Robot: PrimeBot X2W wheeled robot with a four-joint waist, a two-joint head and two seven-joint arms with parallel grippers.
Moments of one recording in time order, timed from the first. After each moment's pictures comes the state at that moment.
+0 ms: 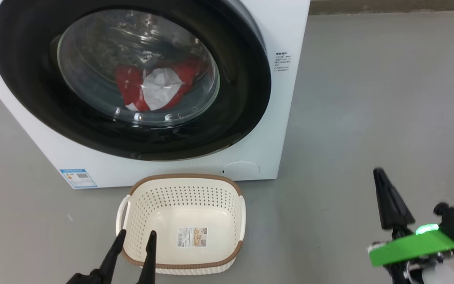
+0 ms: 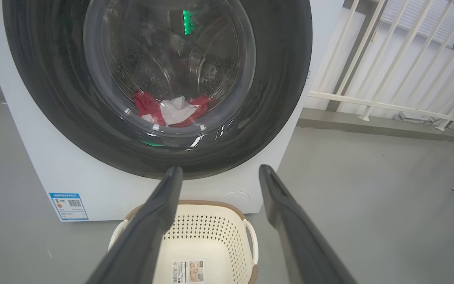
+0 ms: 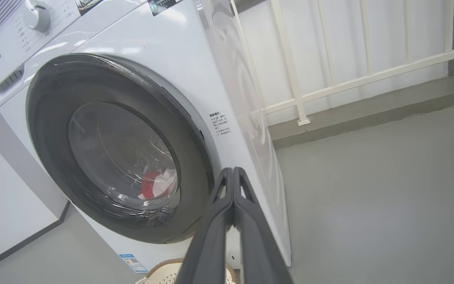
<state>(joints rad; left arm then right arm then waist) 0.04 0.04 -0.10 0.17 -0.27 -0.09 -0.25 -0.03 -0.09 0.03 0.18 0.57 0.13 -0.25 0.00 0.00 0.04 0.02</state>
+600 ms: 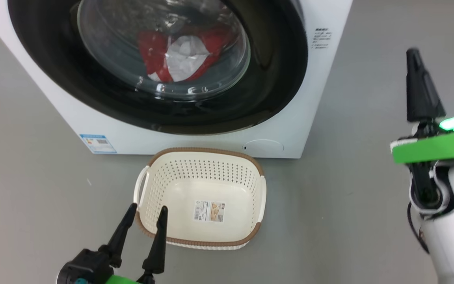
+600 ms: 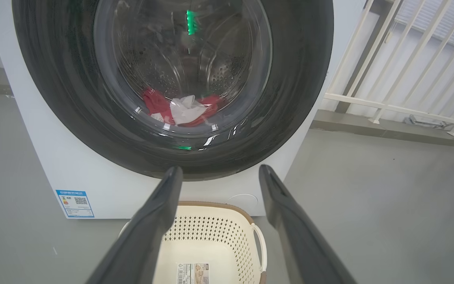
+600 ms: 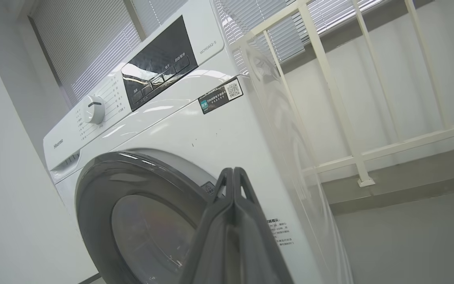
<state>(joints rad) -0.05 0.04 -0.15 0.17 -0.28 -0.09 -0.25 -0.45 -0.16 0.05 0.21 0.75 0.13 -0.26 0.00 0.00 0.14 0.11</state>
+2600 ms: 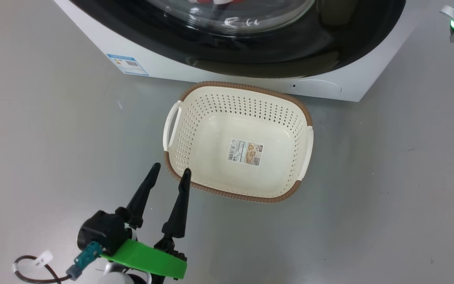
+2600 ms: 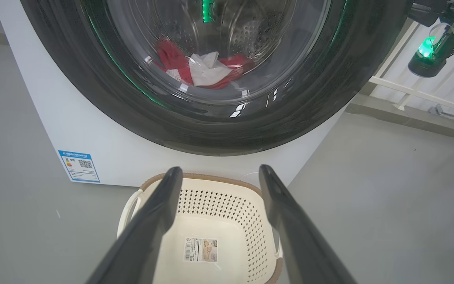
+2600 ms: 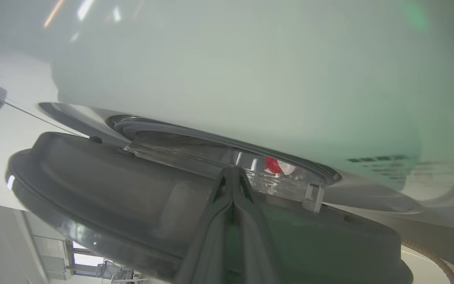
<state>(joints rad) -0.23 0.04 -0.25 0.18 -0.36 -0.09 -0.25 -1.19 -0.40 0.34 0.74 1.70 0.13 0.58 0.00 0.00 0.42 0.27</state>
